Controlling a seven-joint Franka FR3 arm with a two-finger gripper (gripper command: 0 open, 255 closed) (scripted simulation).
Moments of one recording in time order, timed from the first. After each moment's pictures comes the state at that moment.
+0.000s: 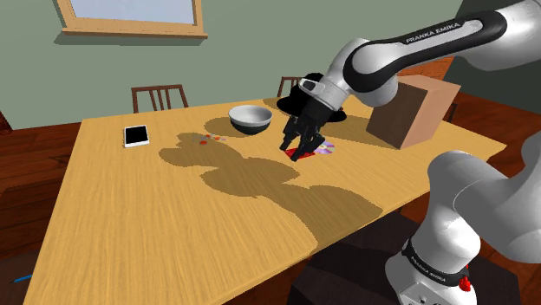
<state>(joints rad) 0.69 -0.63 -0.70 -2.68 0.21 2.41 -1.30</state>
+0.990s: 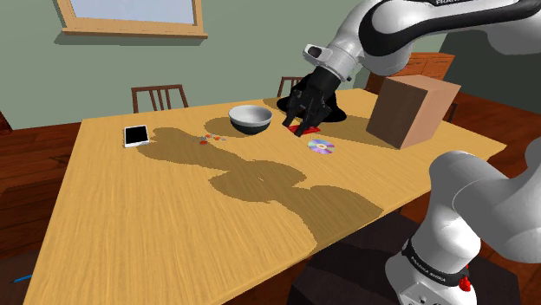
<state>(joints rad) 0.65 -0.70 -0.61 -2.54 0.17 2.21 -1.19</state>
